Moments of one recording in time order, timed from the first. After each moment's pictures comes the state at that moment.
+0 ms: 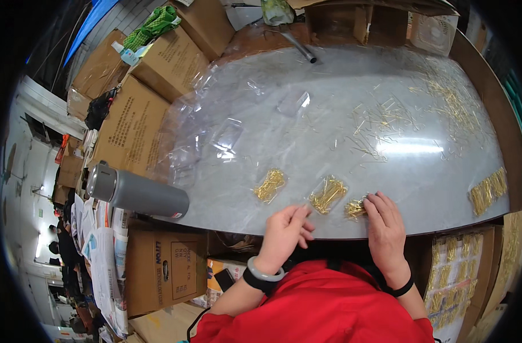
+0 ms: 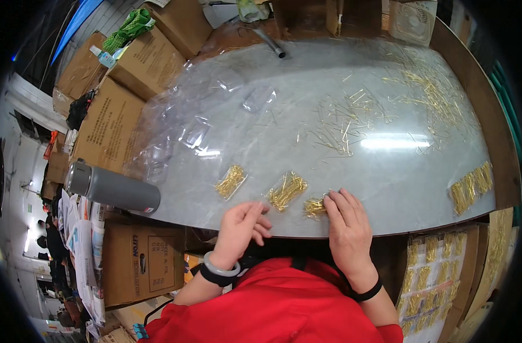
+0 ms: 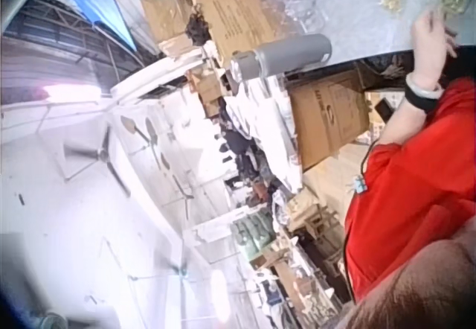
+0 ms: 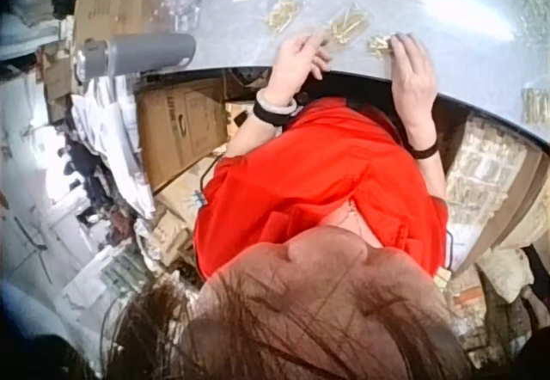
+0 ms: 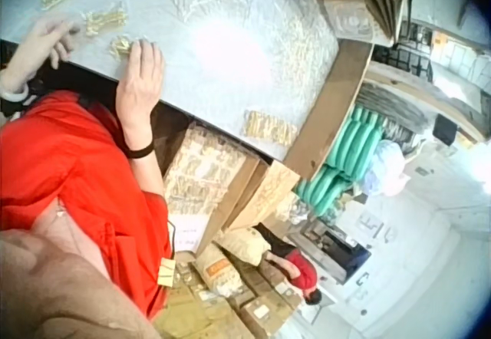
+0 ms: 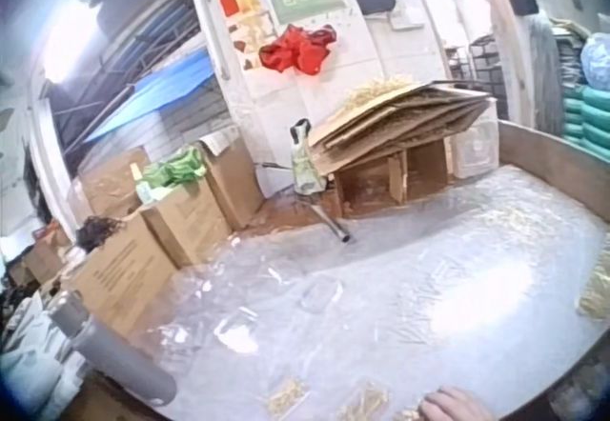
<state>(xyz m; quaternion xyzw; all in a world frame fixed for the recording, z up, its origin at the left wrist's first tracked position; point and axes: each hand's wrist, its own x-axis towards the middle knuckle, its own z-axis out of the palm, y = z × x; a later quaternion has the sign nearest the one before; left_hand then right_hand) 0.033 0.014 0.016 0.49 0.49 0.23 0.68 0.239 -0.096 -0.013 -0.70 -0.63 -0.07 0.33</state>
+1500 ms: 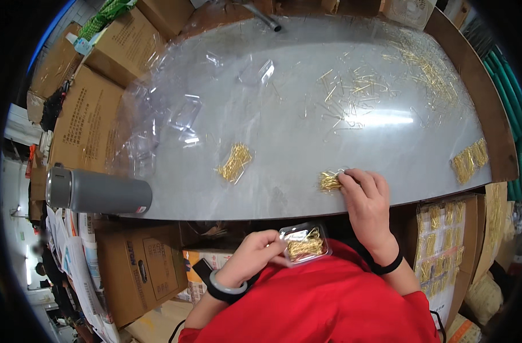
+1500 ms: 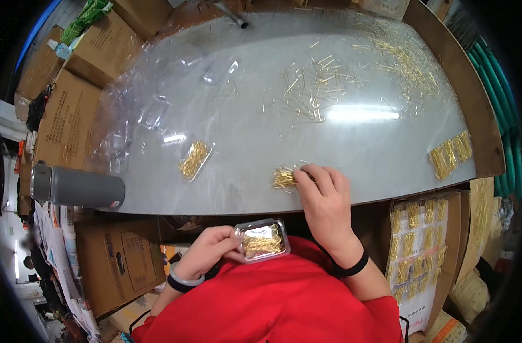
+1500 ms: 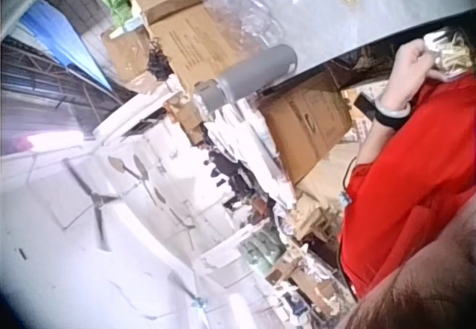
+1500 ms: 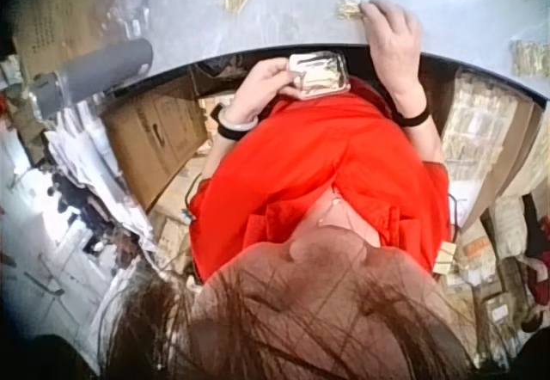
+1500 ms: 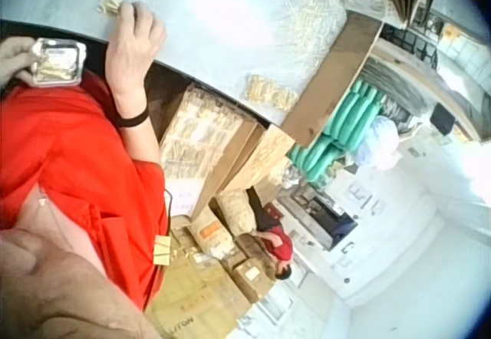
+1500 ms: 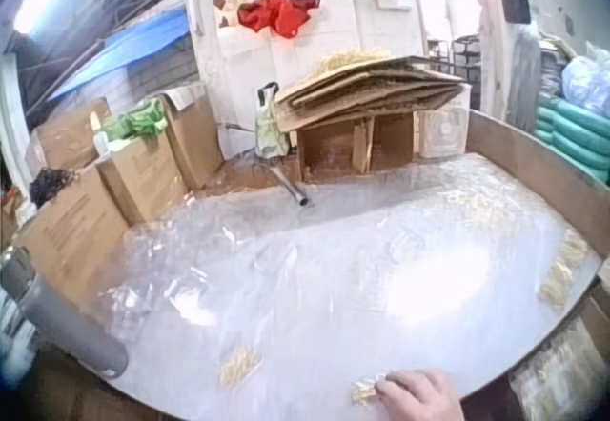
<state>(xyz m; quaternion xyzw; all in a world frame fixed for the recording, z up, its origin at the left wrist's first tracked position) -0.022 -0.019 0.006 0.42 0.42 0.00 0.81 0.231 -0.099 -0.010 -0.71 -0.62 -0.09 0.32</state>
